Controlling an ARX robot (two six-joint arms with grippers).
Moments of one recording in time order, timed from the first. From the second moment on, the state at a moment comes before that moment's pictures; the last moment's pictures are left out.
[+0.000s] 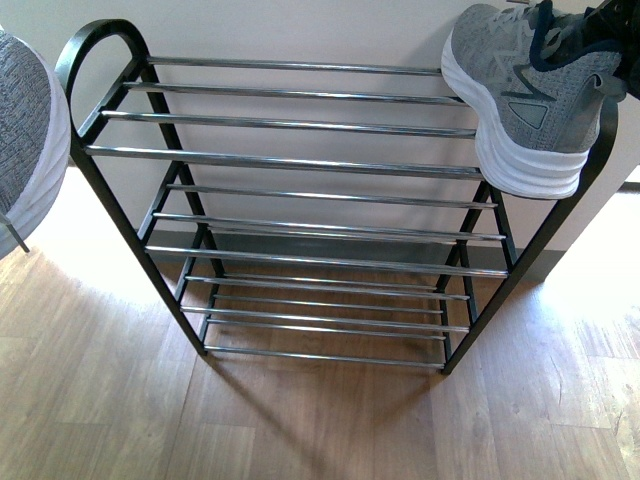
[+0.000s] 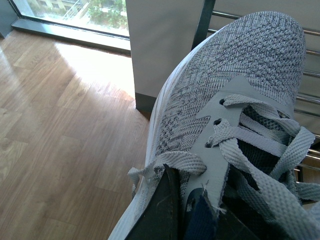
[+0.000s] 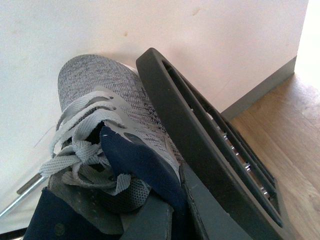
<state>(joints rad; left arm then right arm) -0.24 0.69 0.24 0.01 -0.31 -0.23 0.19 1.84 1.05 0.19 0.29 0.89</state>
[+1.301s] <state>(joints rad) -0.24 0.69 0.24 0.01 -0.31 -0.23 0.00 1.15 0.26 0.88 0.00 0.01</state>
